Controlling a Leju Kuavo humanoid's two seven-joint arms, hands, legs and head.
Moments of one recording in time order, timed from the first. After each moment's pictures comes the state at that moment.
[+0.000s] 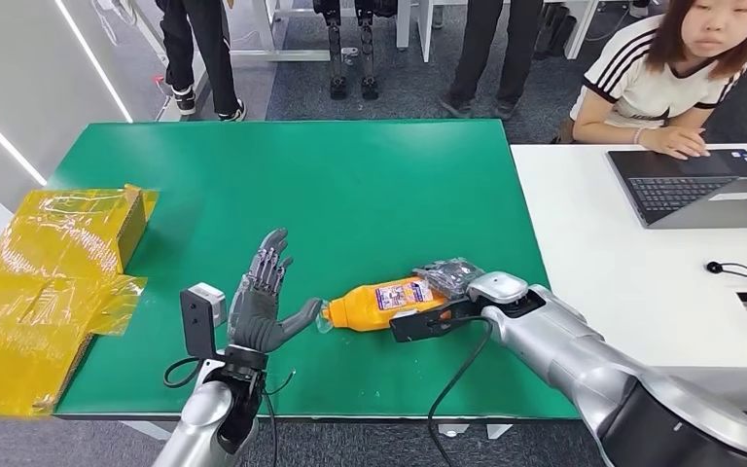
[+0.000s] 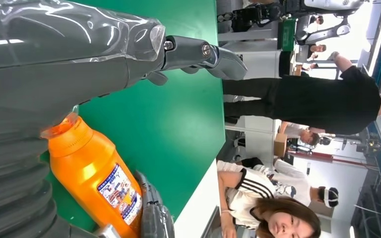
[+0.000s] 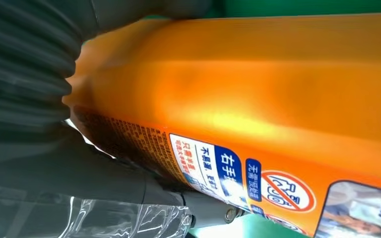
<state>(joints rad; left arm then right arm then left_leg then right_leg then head) -0.20 -0.14 -0.40 -1.25 0.11 0.14 -0.59 -0.88 -0.09 1.26 -0.51 0.63 0.13 -0.13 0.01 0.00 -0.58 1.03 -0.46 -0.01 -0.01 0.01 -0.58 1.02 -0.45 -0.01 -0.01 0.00</state>
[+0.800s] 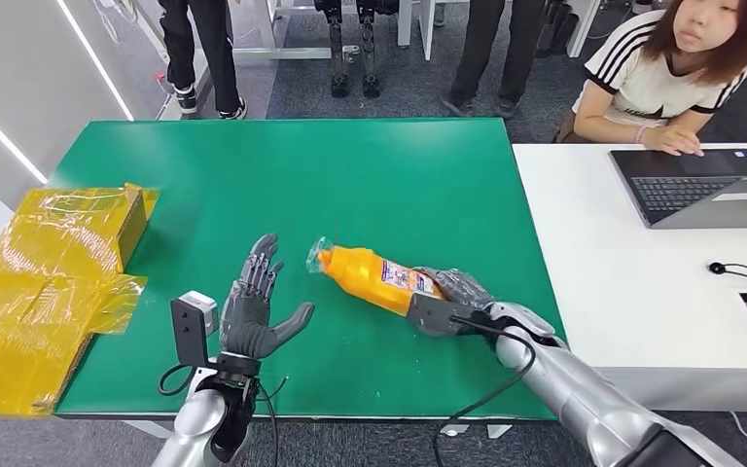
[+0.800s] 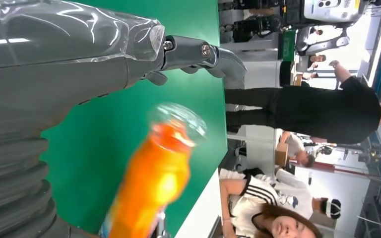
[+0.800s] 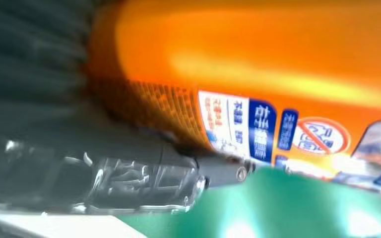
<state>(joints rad) -0.16 -0.13 -0.39 -1.29 0.09 0.16 -0.58 -0.65 -0.14 0.89 -0.67 0.25 -0.05 -0.33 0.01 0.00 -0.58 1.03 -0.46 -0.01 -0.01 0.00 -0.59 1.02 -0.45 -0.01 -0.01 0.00</state>
